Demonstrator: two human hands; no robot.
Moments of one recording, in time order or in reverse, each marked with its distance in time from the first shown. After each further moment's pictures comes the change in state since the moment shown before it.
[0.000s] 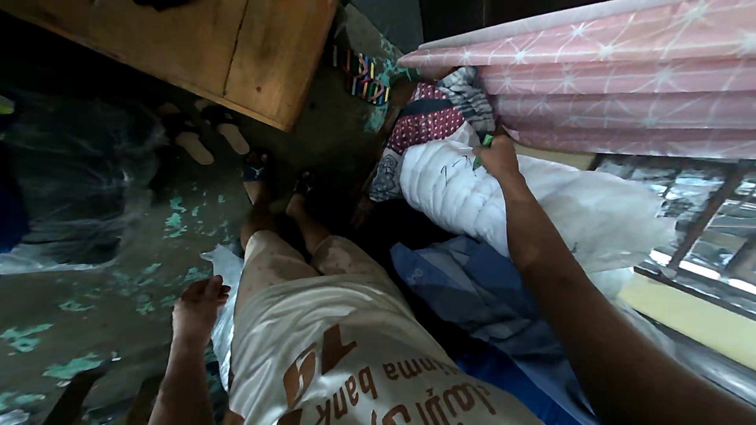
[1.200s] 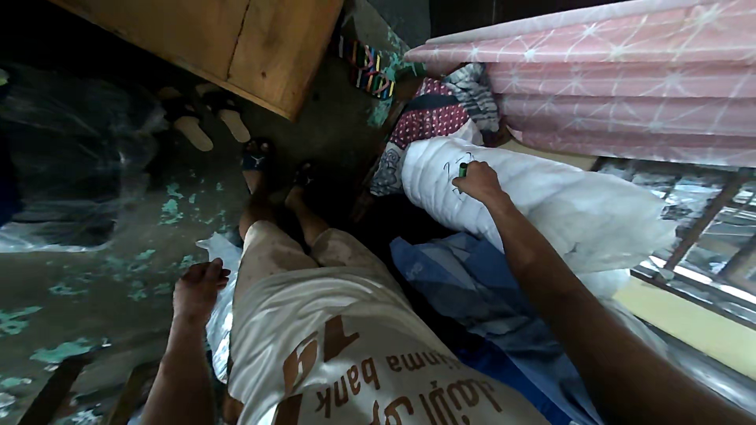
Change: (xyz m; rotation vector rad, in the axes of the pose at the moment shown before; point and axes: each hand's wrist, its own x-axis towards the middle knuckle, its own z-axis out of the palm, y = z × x) left_hand 0.013 -0.004 0.007 0.014 -0.002 -0.021; right_hand -0.013 0.005 0.051 -0.170 -0.632 0.204
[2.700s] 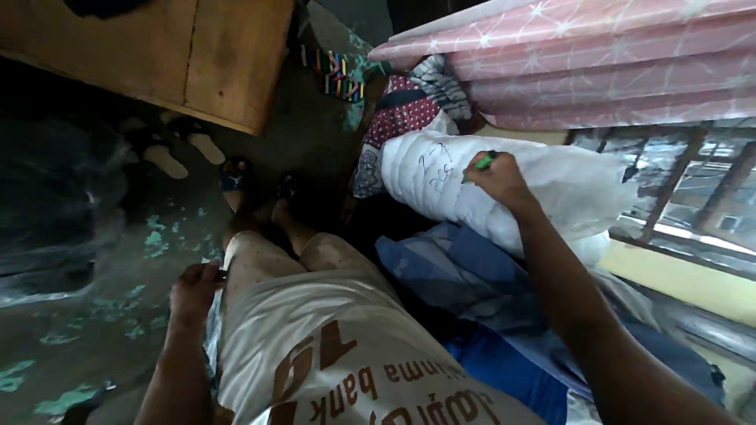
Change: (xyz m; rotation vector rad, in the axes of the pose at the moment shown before) left_hand 0.013 0.052 0.021 0.103 -0.080 0.111; right_hand -0.093 0.056 -0.062 0.479 0.172 -0.177
